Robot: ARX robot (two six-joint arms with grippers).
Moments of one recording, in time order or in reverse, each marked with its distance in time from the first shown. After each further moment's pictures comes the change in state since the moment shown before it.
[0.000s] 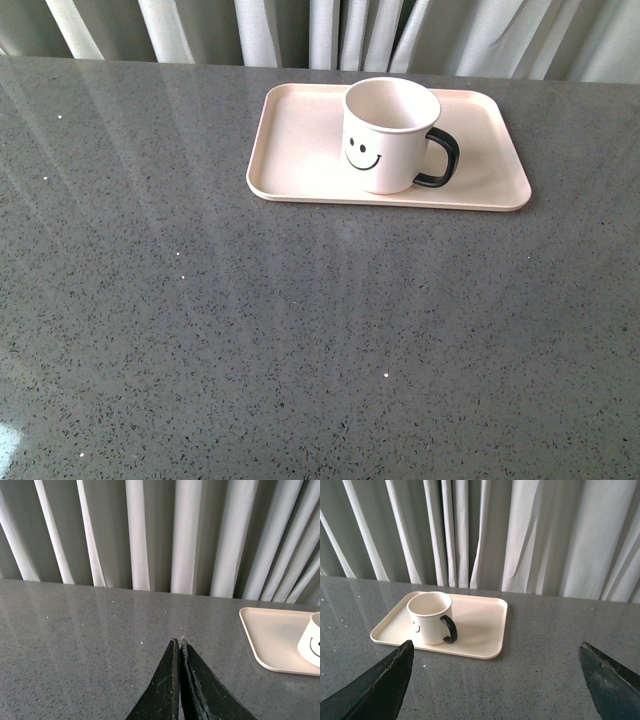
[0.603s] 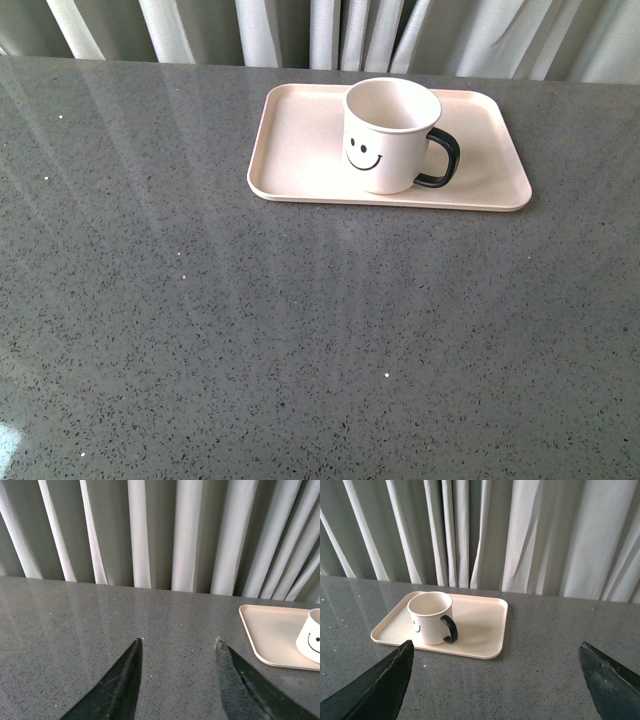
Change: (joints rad) left arm 0.000 -0.163 0.000 -0.179 0.000 0.000; right arm 0.000 0.000 0.000 0.000 0.000 0.000
